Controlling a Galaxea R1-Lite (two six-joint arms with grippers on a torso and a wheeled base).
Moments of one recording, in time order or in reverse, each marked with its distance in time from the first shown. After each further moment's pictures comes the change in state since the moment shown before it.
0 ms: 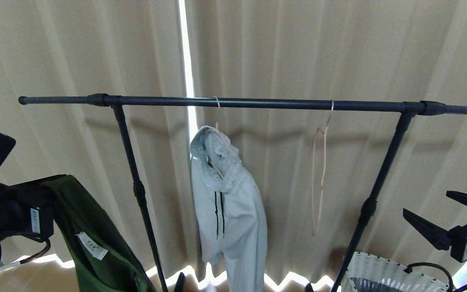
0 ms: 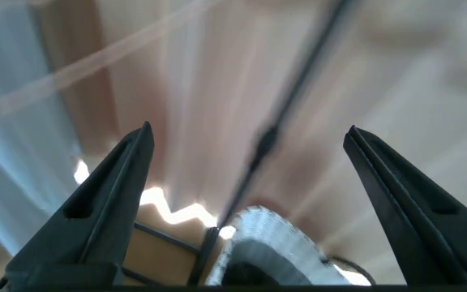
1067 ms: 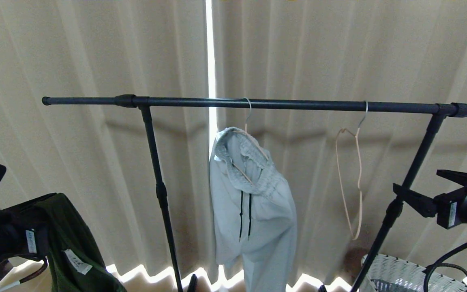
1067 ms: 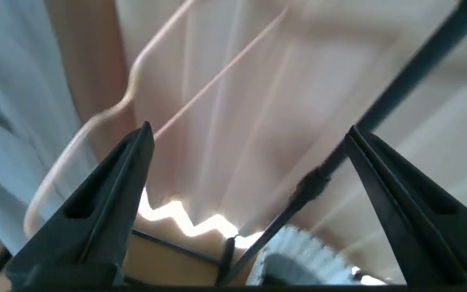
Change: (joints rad) left arm 0.063 -0.024 0.172 -0.155 0.000 -0.043; right arm 0.085 0.085 -0.226 0.165 -0.111 0.065
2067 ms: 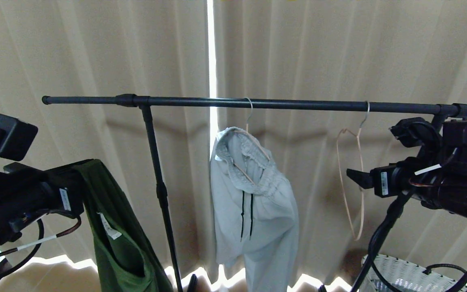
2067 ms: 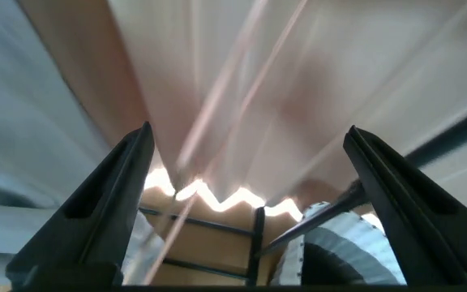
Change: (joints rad) left arm -0.028 0.195 -0.108 -0.186 -0.156 -0.044; right arm 0.215 0.277 -0.299 0.184 -0.287 0.199
